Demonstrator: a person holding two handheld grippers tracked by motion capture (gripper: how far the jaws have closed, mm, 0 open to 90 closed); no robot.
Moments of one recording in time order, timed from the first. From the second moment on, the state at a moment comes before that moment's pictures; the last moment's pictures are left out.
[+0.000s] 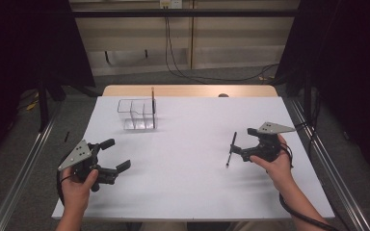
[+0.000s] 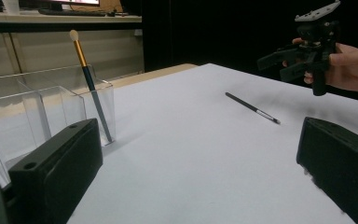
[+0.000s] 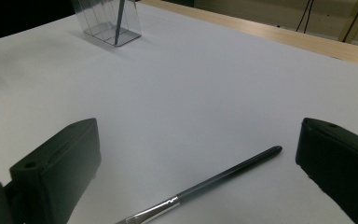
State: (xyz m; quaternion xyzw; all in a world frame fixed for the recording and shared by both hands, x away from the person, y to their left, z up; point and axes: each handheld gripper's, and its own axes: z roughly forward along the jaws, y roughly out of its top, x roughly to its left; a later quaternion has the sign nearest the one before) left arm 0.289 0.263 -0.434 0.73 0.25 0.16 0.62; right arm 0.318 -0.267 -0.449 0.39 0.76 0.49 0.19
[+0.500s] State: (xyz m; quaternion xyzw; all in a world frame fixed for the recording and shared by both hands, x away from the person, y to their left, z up) left arm 0.290 0.264 -0.434 0.72 0.25 0.16 0.62; right arm 0.332 -0.254 -0.450 0.39 0.75 0.50 0.19
